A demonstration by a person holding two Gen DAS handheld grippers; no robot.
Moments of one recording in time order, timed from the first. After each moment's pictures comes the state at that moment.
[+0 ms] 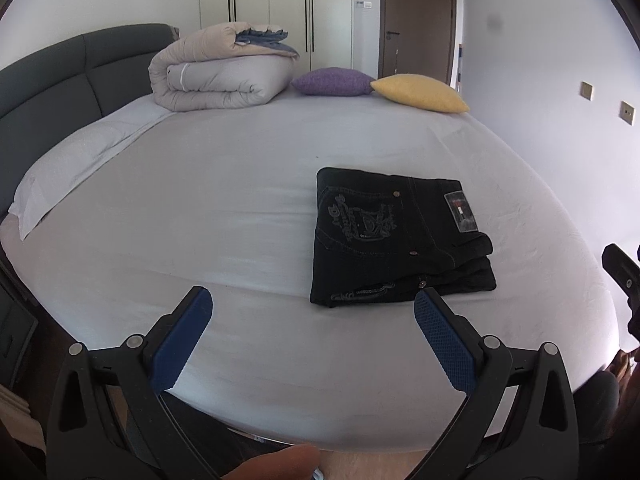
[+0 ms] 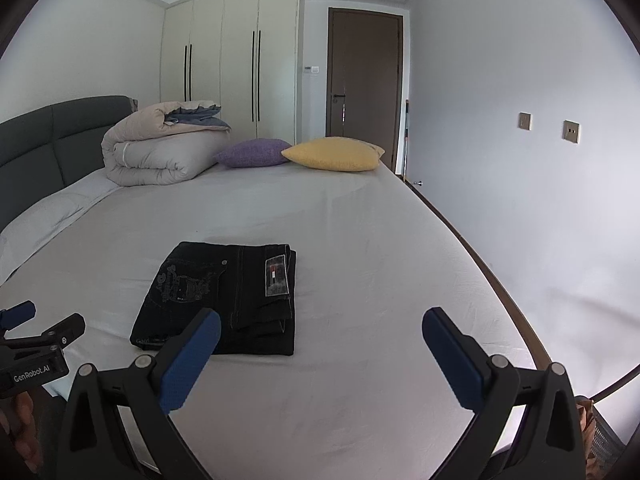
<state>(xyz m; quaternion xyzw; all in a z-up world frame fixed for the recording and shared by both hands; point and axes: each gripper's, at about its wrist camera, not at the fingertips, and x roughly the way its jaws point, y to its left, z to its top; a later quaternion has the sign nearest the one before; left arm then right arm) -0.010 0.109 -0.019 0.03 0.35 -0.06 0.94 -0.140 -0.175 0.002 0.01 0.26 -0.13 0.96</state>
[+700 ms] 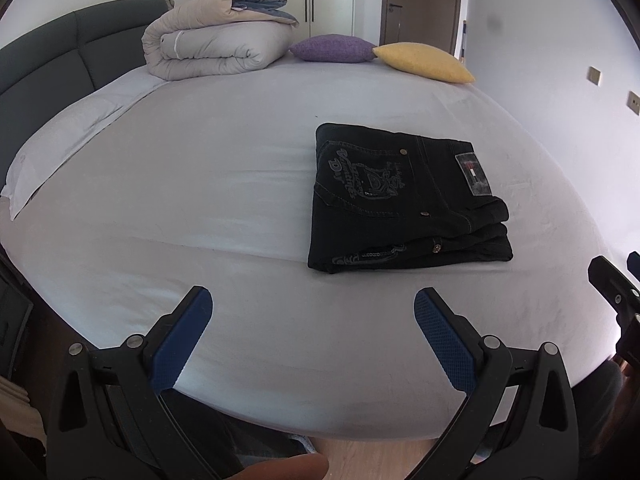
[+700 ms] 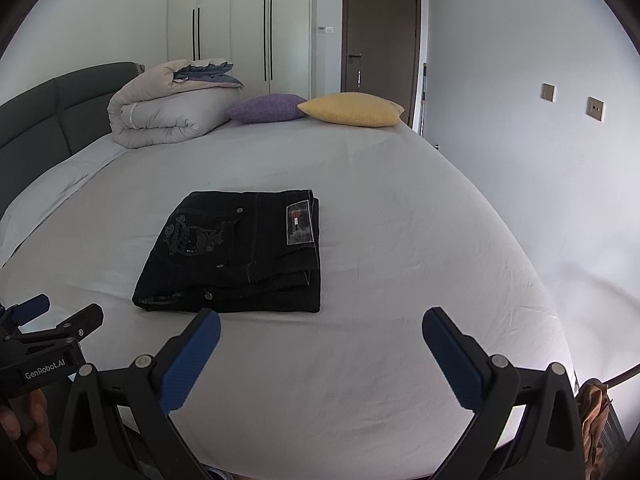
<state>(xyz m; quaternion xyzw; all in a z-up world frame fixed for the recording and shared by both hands) 0.013 0.106 -0.066 0.03 0.40 -0.07 0.91 -0.120 -0.164 -0.037 0.03 0.32 -0.11 0.94</state>
